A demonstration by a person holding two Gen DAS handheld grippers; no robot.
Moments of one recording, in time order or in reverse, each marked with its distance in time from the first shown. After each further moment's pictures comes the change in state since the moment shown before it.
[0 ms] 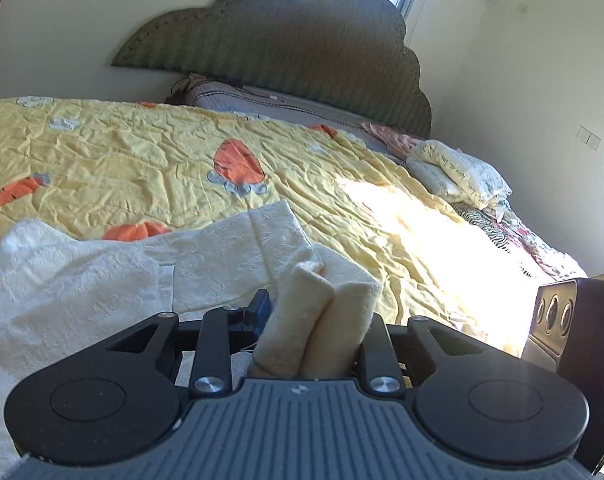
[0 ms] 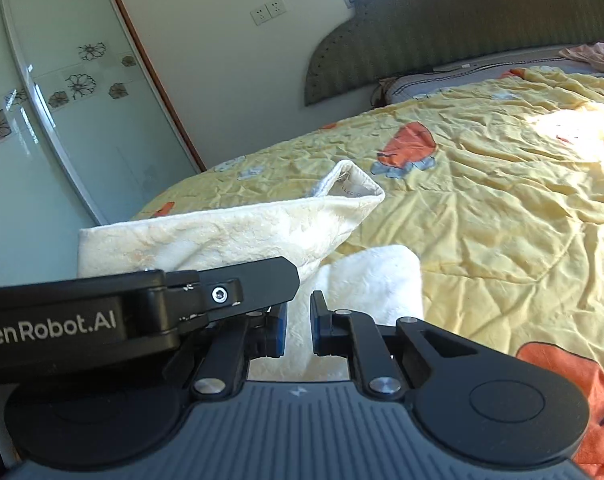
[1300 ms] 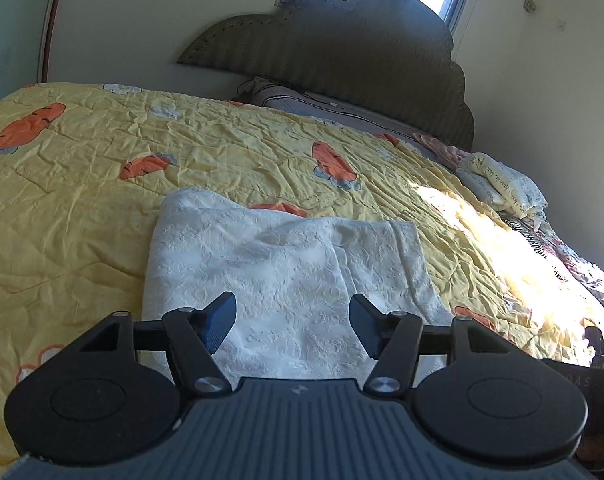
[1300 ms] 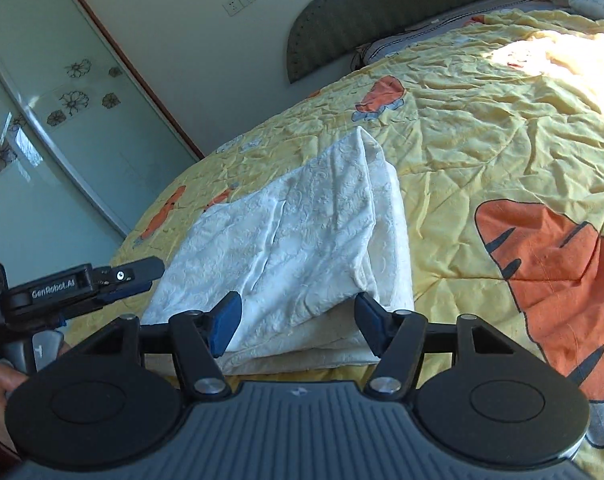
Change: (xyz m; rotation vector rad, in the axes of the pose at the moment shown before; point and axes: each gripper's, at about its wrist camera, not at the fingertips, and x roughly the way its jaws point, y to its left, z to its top) left arm -0.095 0.098 -0.027 -0.047 -0.027 0.118; right arm -0.063 -0.005 -0.051 0.220 0.027 0.075
